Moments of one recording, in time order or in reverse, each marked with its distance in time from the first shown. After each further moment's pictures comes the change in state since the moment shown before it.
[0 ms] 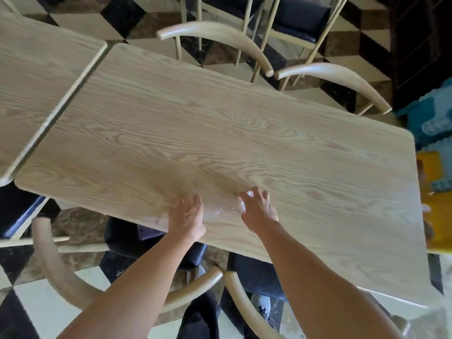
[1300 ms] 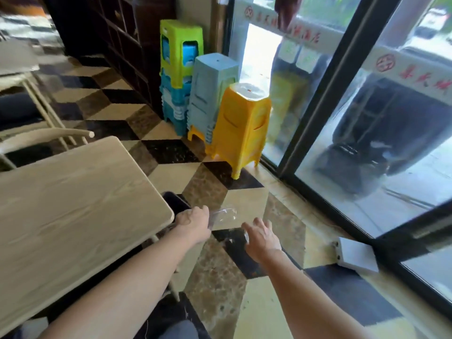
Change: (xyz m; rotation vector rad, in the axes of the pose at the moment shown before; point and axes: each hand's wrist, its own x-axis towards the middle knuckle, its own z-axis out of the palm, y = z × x) left_hand -0.369 0.574 0.032 0.396 0.123 1.003; right_hand -0.550 0.464 0.077 0.380 0.346 0.813
